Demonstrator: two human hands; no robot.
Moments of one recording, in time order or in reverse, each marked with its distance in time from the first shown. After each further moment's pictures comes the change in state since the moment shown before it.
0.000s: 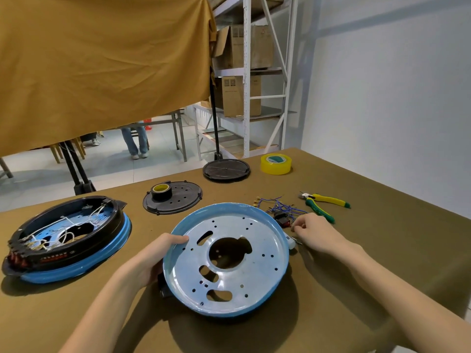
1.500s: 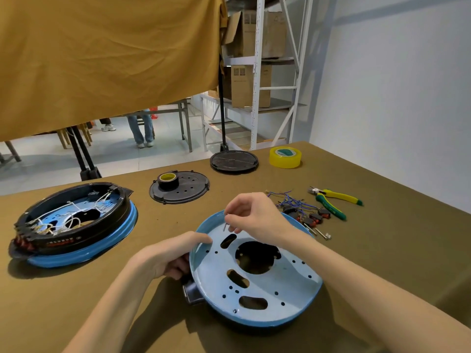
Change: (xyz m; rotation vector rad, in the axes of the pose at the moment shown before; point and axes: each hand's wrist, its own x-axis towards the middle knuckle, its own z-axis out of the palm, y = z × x) left_hand 0.014 -0.006 0.010 0.262 -0.088 -0.085; right_hand -0.022 -0.136 0.027 0.646 -0.111 -0.462
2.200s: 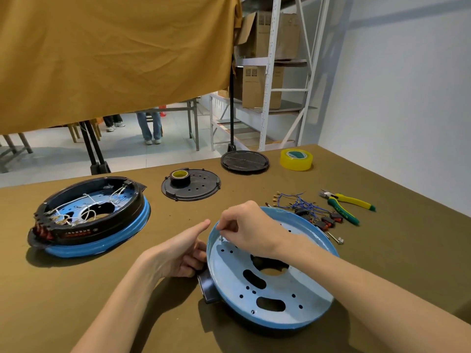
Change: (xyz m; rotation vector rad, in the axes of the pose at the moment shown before) left_hand 0.013 -0.021 -0.013 -0.334 -0.275 0.043; right_hand 0.008 -0.007 0.036 -0.466 -0.108 -0.346
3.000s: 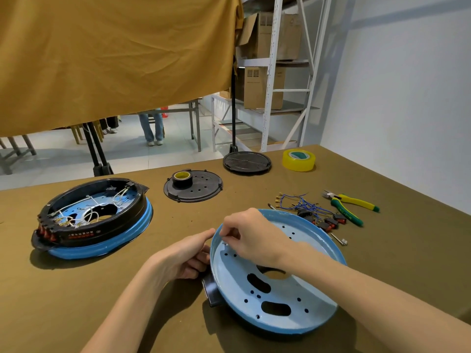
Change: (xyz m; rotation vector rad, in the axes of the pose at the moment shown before) left_hand 0.009 -0.002 0.006 0.041 0.113 0.009; right_hand -0.007 -0.004 0.003 -0.058 -0.020 -0.009
